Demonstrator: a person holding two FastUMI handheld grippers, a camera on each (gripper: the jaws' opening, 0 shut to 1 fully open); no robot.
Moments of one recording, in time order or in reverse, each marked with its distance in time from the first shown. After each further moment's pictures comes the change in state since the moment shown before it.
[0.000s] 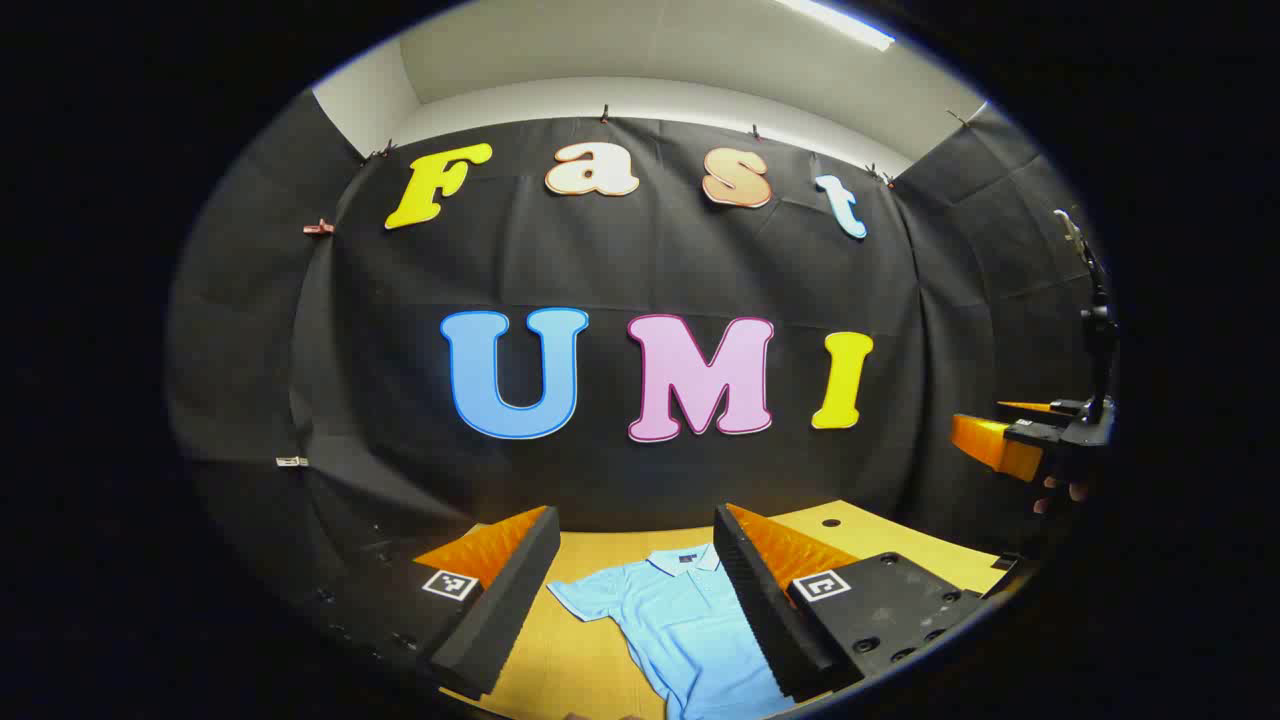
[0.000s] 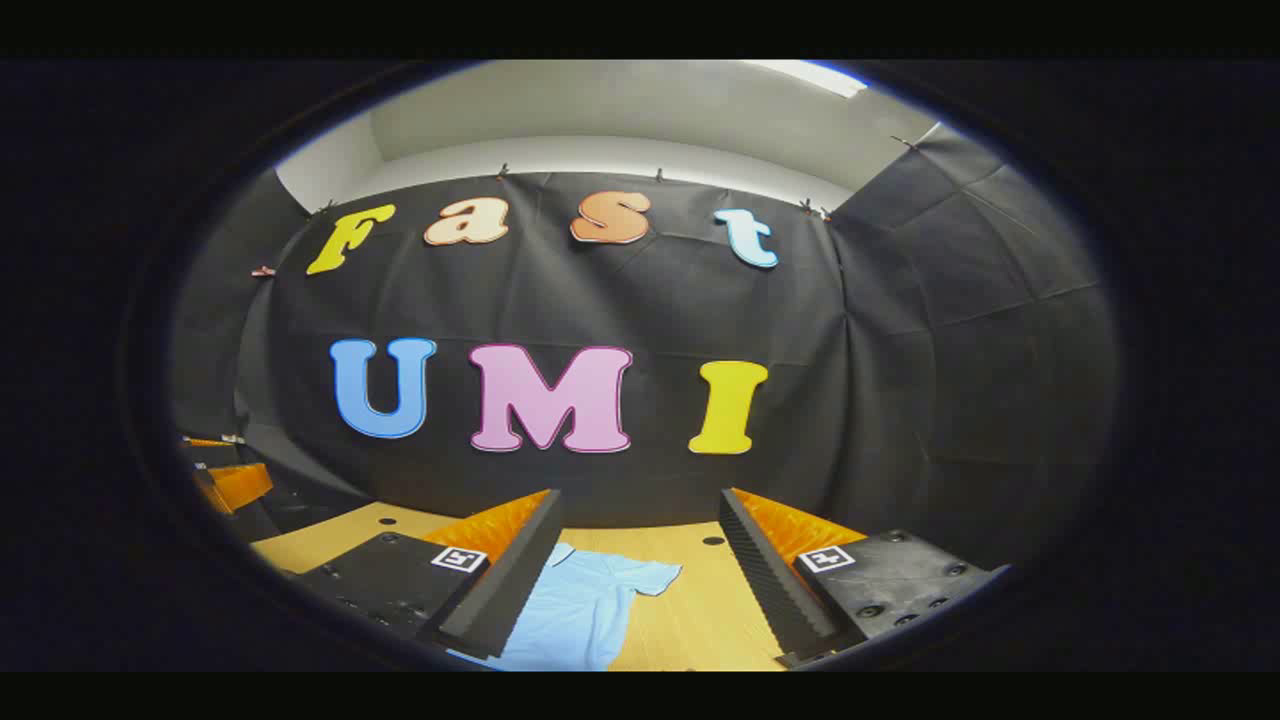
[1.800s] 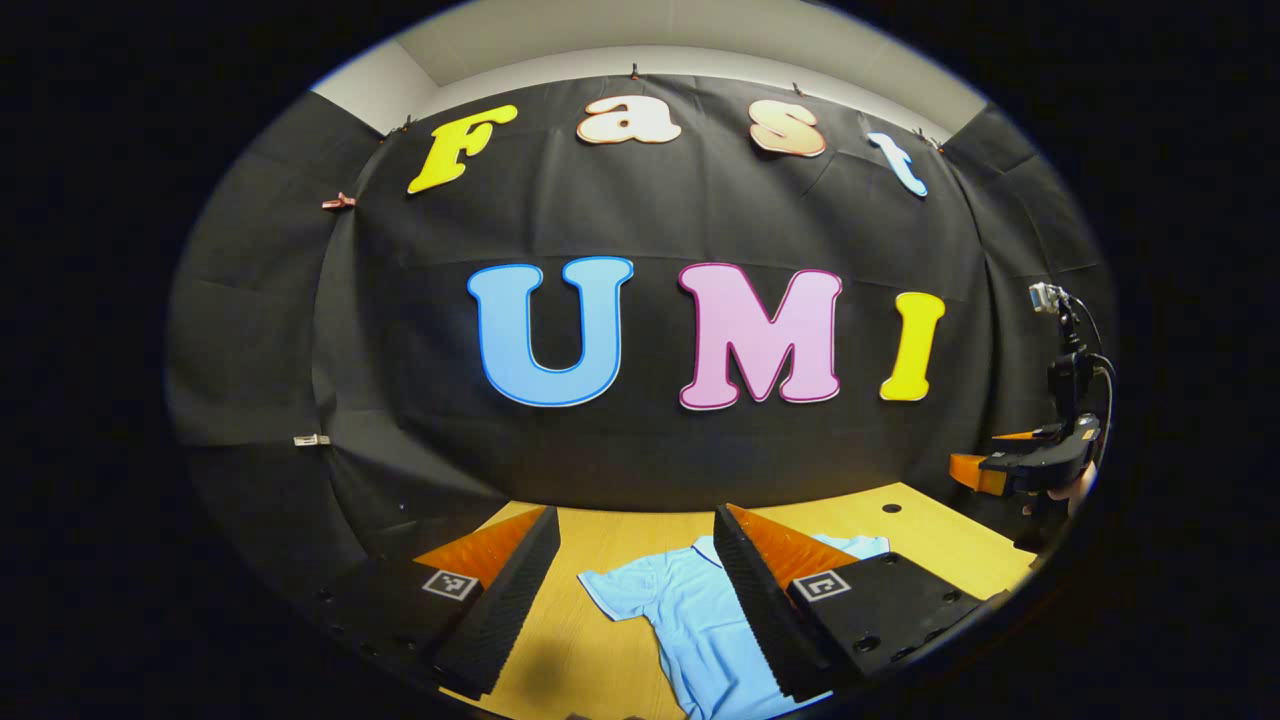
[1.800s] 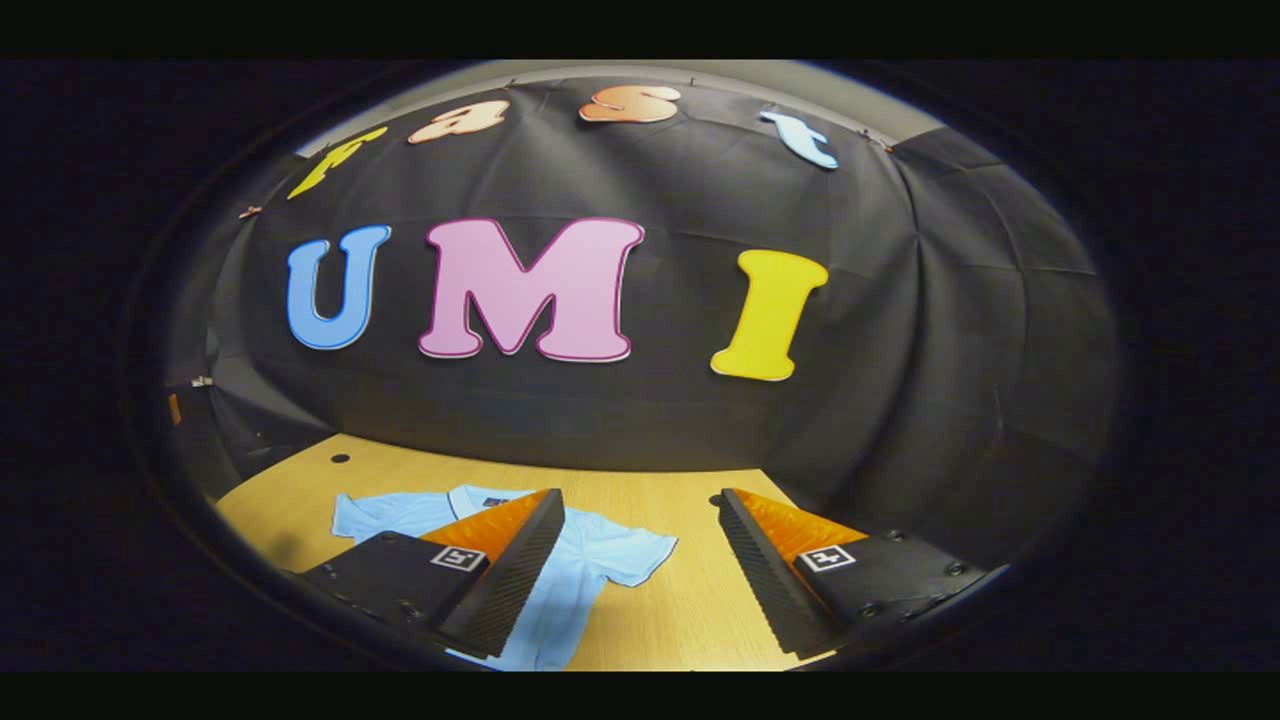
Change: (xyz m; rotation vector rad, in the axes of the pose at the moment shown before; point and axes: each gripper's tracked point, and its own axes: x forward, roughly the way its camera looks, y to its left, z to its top) left arm 0.083 0.035 -0.048 -0.011 0.118 0.166; right arm 0.180 -0.018 -0.149 -0.084 0.321 0.058
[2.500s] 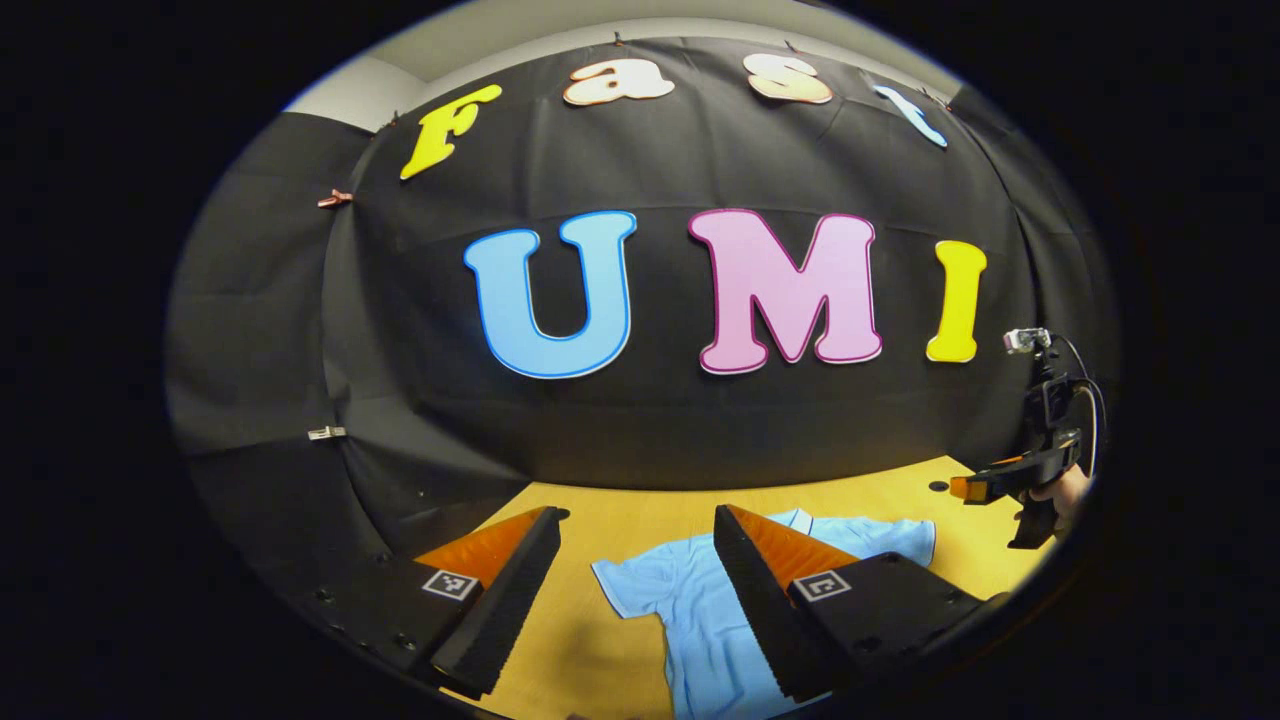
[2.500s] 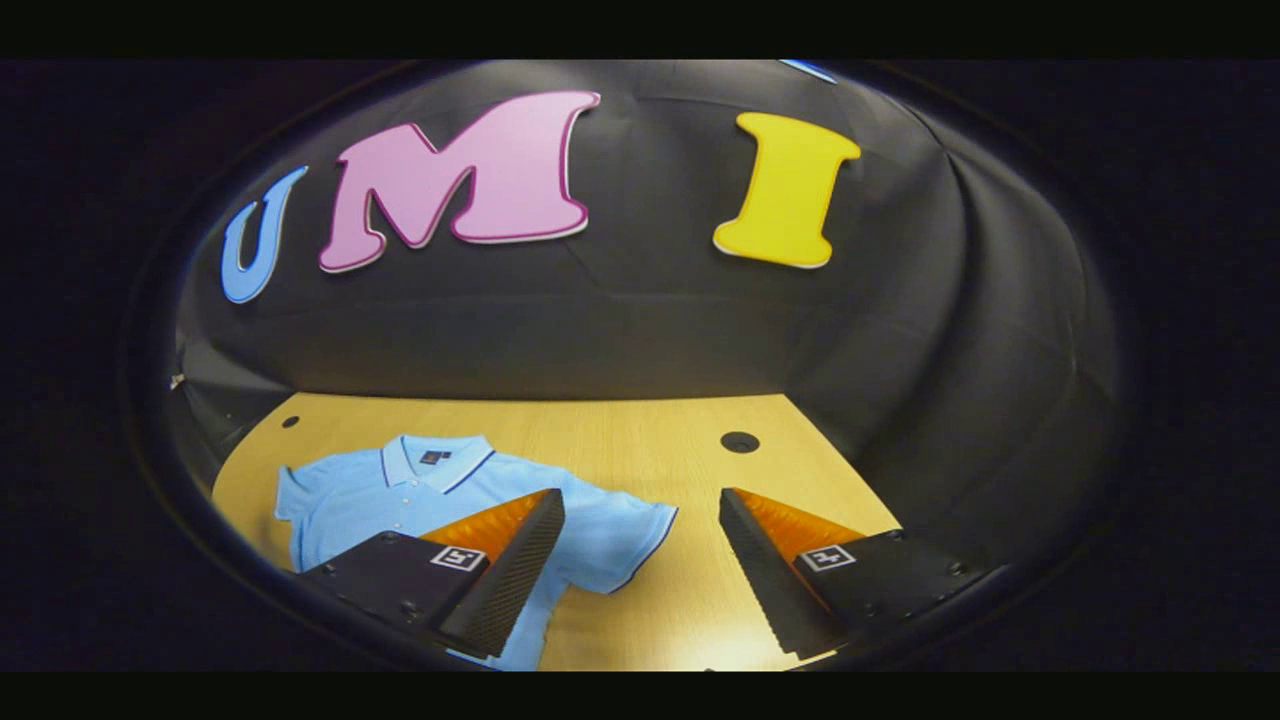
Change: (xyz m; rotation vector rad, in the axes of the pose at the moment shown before) left arm 0.057 -0.030 -0.035 0.073 0.107 0.077; right arm 0.147 -0.030 -0.122 0.046 0.318 0.000
